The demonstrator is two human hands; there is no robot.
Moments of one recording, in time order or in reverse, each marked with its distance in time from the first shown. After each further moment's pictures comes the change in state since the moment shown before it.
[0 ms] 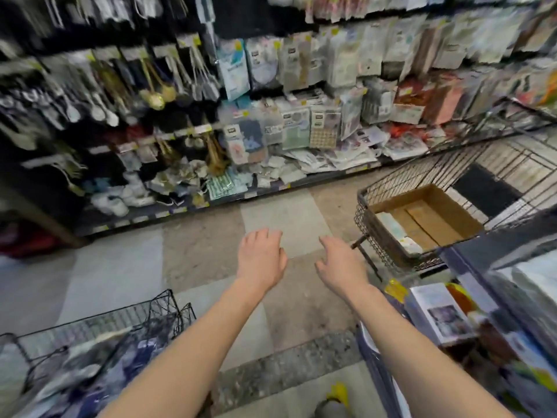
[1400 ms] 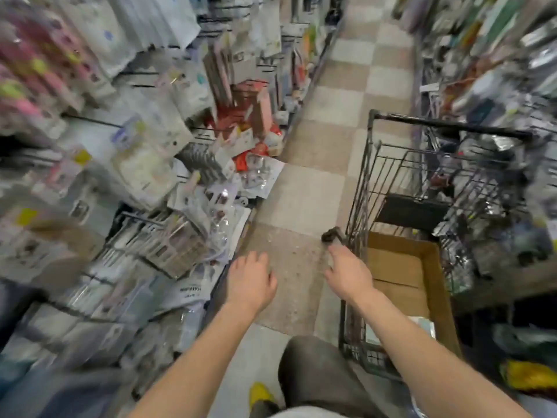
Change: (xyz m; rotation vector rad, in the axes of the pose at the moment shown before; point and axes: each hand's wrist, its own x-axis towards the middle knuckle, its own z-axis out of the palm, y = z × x) left_hand 0.873 0.167 0.176 0.132 -0.450 0.838; right_hand 0.666 0.268 -0.136 0.172 0.166 0.956
